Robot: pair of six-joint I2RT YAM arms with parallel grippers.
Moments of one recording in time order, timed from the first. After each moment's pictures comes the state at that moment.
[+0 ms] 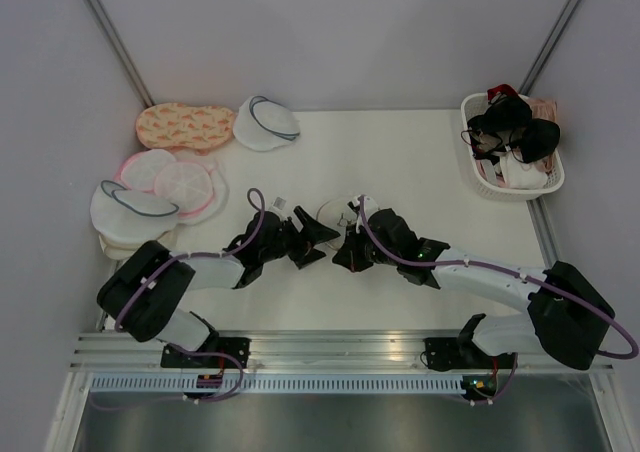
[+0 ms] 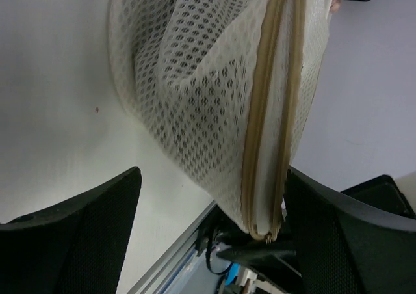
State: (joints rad) left arm -0.63 1.44 0.43 0.55 0.30 -1.31; right arm 0.85 1.29 0.65 0.06 -0.15 0.55
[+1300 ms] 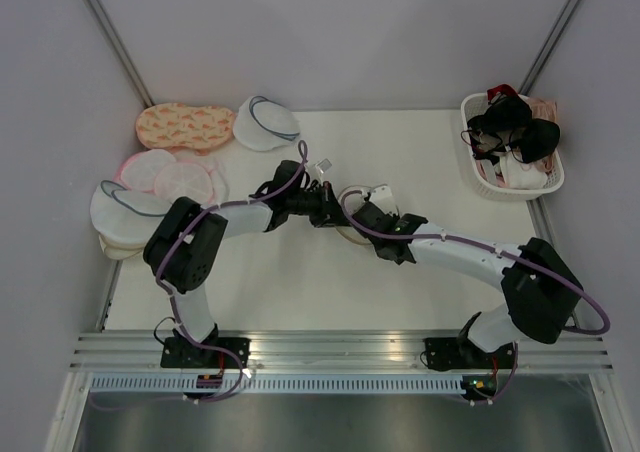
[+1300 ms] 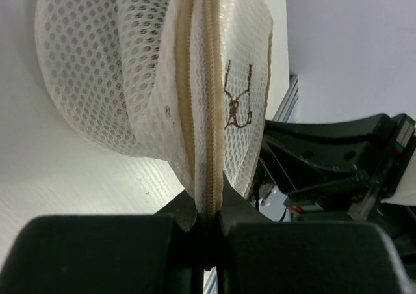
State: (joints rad) left arm -0.56 1.82 0.95 0.32 0.71 -0.84; right arm 0.84 1.46 0.92 -0.59 0.57 0.47
